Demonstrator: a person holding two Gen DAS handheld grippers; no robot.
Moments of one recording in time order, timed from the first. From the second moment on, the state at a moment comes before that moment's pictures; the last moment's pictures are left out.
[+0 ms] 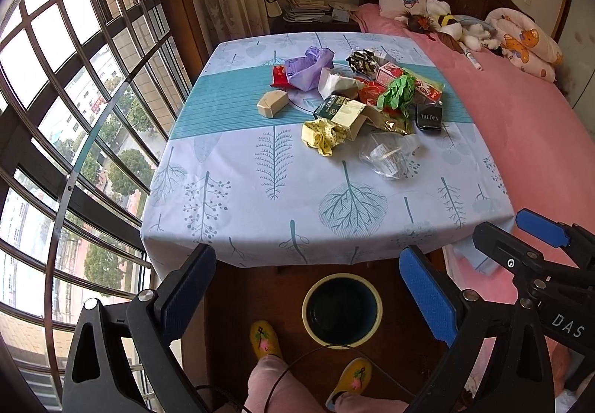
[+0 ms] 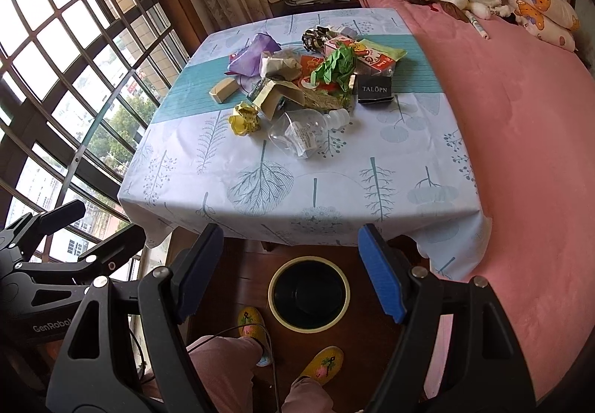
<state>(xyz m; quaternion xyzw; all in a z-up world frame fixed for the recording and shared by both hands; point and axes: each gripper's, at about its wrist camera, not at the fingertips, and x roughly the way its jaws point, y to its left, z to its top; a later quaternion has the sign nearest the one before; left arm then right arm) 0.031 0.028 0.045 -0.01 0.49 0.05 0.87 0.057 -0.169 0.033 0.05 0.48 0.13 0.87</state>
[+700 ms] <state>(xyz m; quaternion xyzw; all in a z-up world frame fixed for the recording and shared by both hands) 0.277 0.207 0.023 0.06 0.54 -0.07 0.84 0.229 -0.043 -0.021 0.15 0.49 0.06 0.86</state>
